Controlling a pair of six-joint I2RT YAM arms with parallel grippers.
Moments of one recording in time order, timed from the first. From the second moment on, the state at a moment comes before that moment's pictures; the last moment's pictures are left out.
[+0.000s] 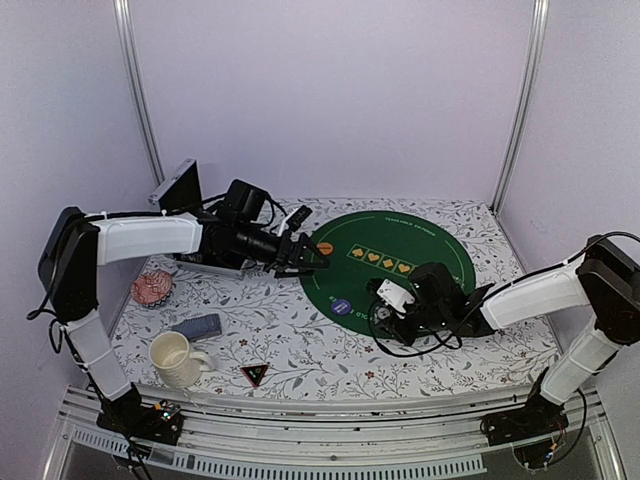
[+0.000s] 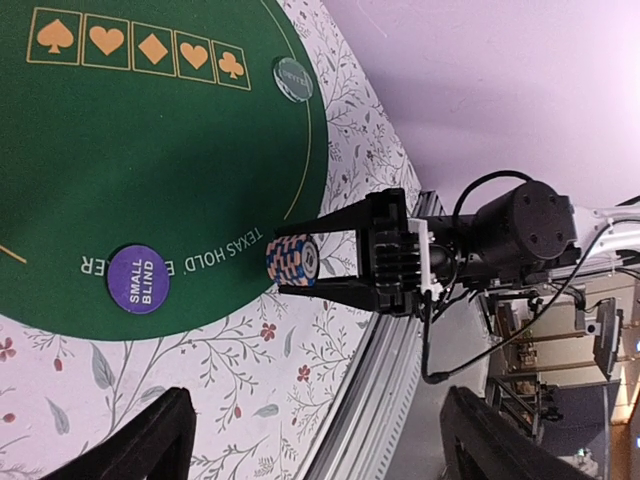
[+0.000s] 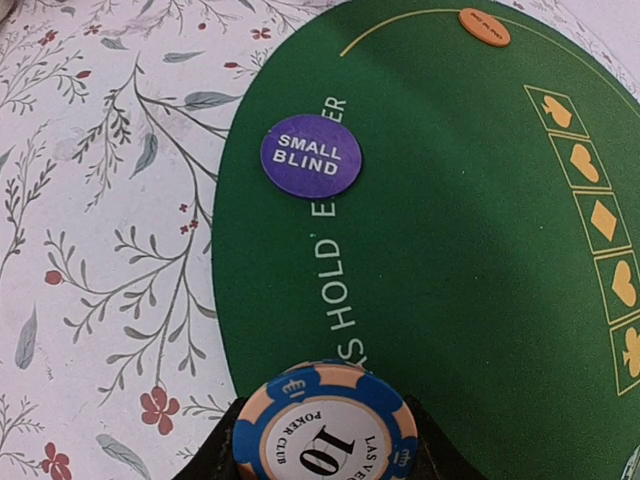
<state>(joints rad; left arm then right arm) -0.63 1.77 1.25 -0.21 0.79 -0.48 0.83 1.58 0.65 0.18 -0.01 -0.20</state>
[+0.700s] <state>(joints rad) -0.60 1.75 1.24 -0.21 0.80 -0.46 0.83 1.73 0.70 0.23 0.10 -0.07</state>
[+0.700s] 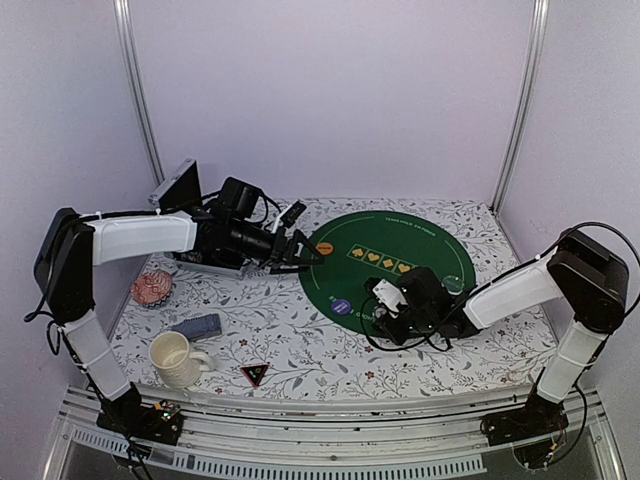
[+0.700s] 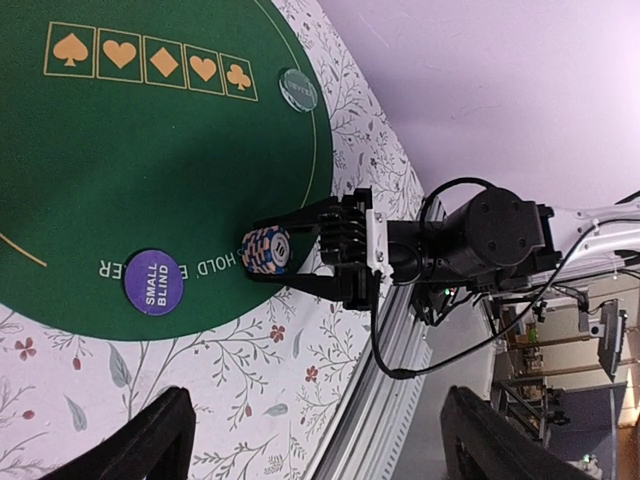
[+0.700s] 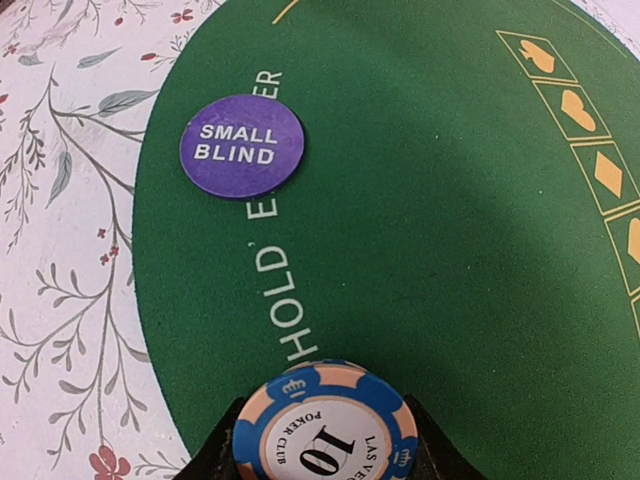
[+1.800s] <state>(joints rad) -0.58 1.75 1.24 -0.22 0.80 -0.44 0.83 1.74 0.72 0.23 0.08 -0.05</state>
